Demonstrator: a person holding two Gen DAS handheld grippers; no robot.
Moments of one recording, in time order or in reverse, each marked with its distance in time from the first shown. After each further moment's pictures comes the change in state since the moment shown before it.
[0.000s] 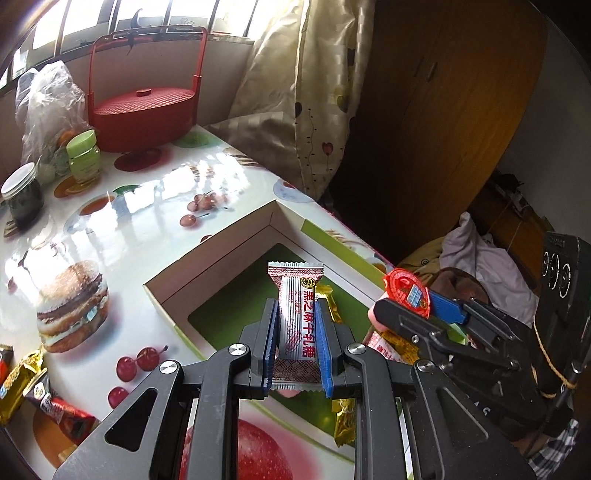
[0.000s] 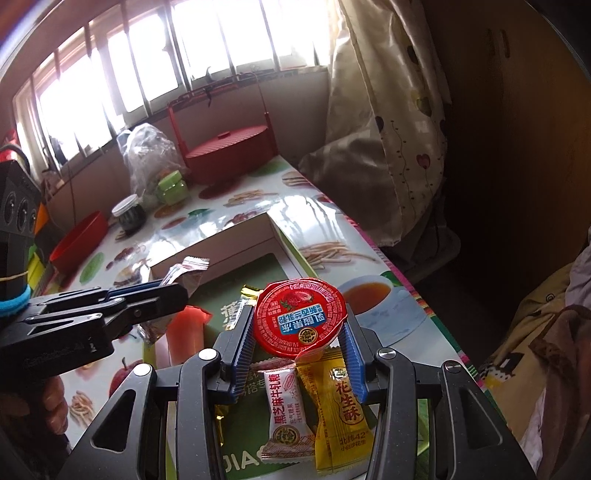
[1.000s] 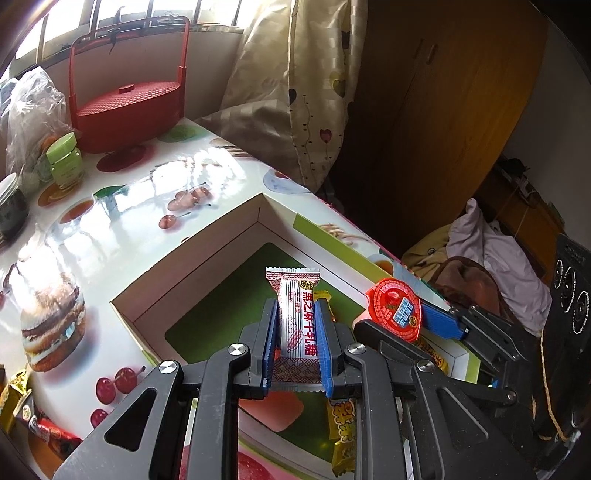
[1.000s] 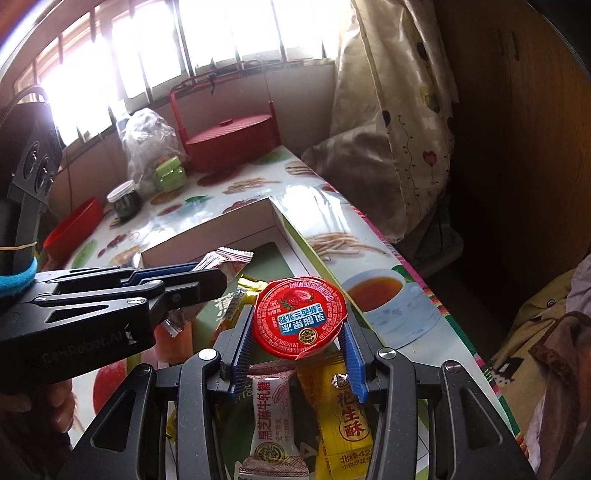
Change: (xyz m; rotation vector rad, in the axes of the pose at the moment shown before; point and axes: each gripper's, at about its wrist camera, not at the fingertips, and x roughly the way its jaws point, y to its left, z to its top) left arm 0.028 -0.010 0.006 0.031 0.042 0.020; right arm 0.018 0.006 -0.007 -0.034 0.017 -0.014
